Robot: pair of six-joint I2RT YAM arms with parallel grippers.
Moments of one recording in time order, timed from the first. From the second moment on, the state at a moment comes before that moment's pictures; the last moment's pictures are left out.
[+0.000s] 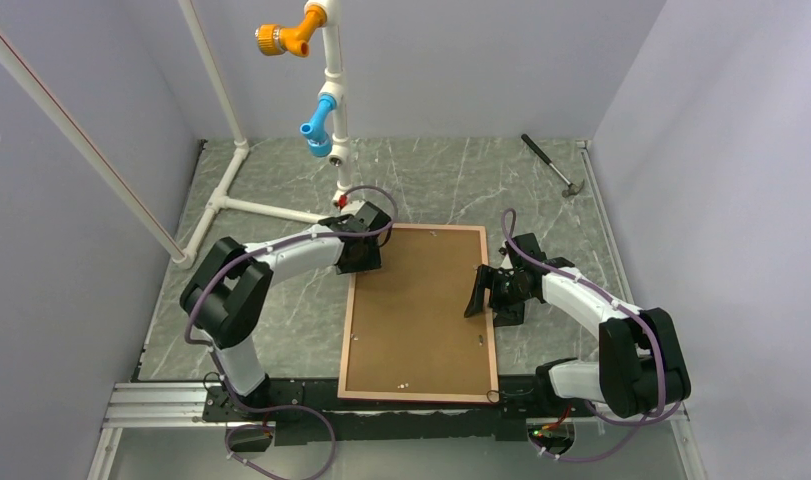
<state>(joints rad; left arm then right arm) -0.68 1.75 1.13 -0.52 -0.33 -0.78 0.26 1.28 0.59 -0.57 -0.35 0.51</state>
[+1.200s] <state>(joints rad) -0.67 1.71 1.04 -0.46 -0.35 -0.69 0.26 1.29 0.59 -0.56 -0.37 0.50</state>
